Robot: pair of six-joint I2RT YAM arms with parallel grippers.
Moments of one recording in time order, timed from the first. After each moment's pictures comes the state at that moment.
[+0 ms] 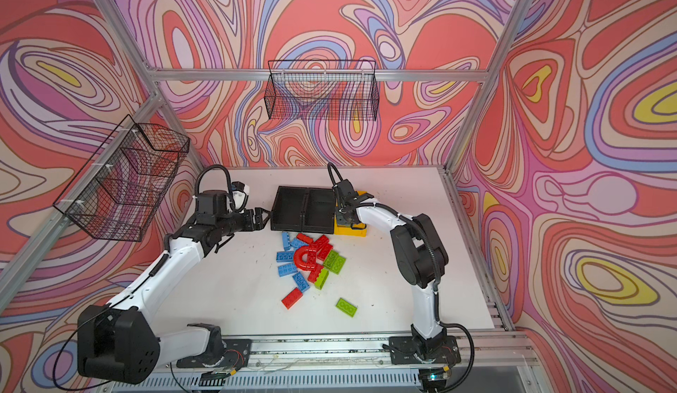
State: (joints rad) left arm -0.12 1.26 0.93 -0.34 0.34 -0.23; right arm 0.49 2.02 1.49 -0.55 0.18 0.31
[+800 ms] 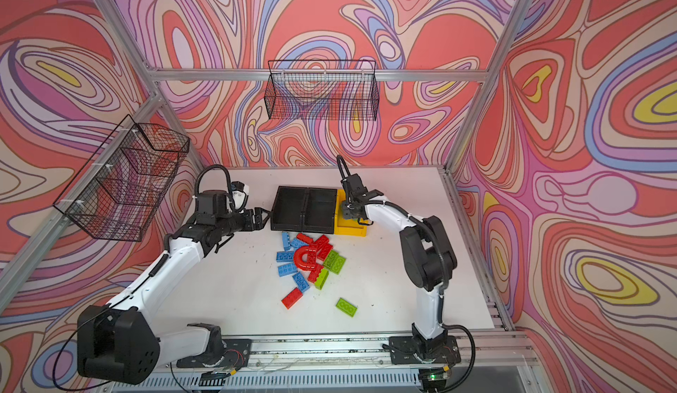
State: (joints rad) left arm -0.12 1.26 0.93 -0.34 0.32 -0.22; right arm 0.45 1.87 1.42 -0.52 0.17 0.25
